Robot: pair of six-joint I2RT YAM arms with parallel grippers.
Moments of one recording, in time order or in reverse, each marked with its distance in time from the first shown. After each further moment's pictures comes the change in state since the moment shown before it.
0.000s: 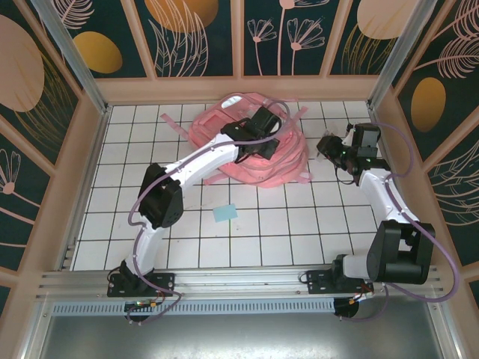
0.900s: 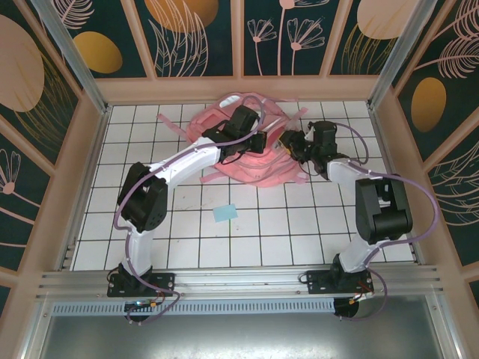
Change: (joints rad) left arm 0.087 -0.147 -0.313 0.331 0.197 -0.261; right arm 0.257 0.351 0.018 0.507 -0.119 0.444
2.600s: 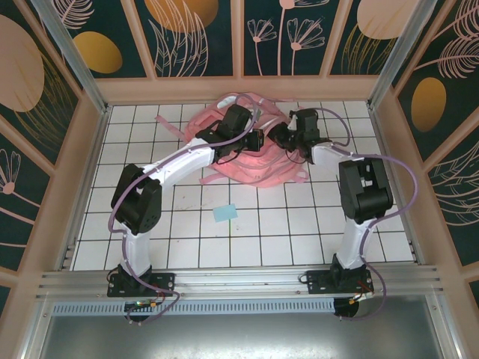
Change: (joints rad) left arm 0.026 -0.054 -0.068 0.068 0.066 -0.048; right arm 0.078 0.231 0.280 -0.092 0.021 -0.212
